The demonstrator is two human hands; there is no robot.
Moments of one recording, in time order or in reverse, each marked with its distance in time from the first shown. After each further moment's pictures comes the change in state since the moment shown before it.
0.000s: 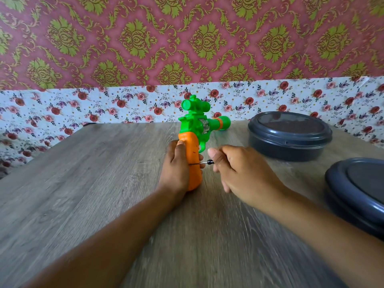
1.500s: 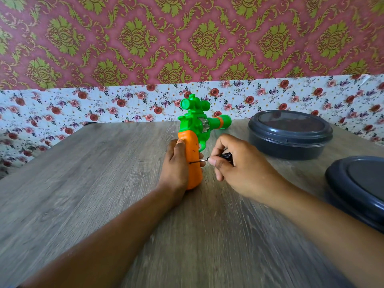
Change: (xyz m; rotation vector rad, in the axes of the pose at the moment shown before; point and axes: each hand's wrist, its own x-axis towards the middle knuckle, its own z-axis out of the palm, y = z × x) left_hand -0.003 0.004 0.001 0.000 0.020 -0.012; right_hand 0.003 -0.008 -0.005 0.196 -0.090 0.079
